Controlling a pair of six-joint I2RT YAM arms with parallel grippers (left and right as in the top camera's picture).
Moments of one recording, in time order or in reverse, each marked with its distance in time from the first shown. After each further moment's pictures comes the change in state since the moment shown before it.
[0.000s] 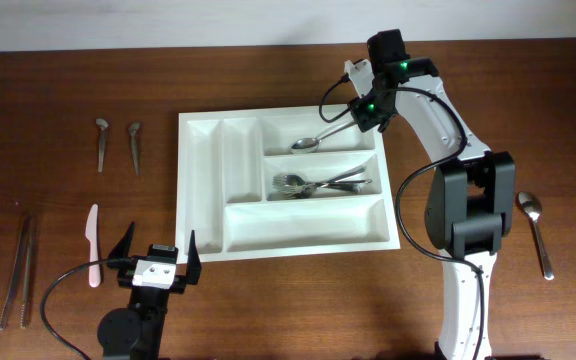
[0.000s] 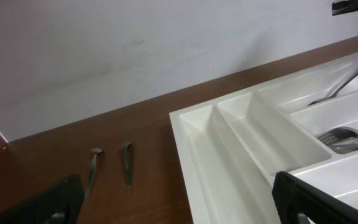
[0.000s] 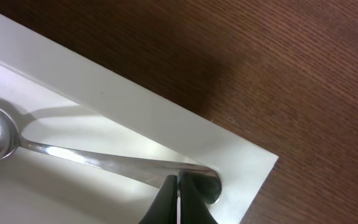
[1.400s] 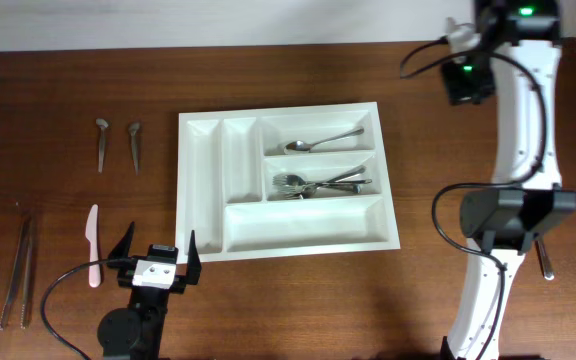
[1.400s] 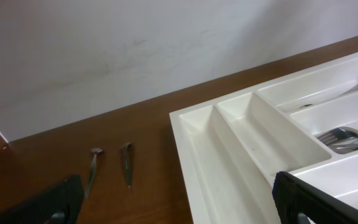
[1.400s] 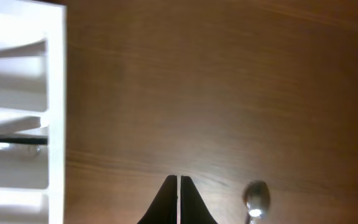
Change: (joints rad) left arm 0.000 0.000 0.000 0.000 0.000 0.000; right arm -0.257 0.017 0.703 -0.789 0.137 0.063
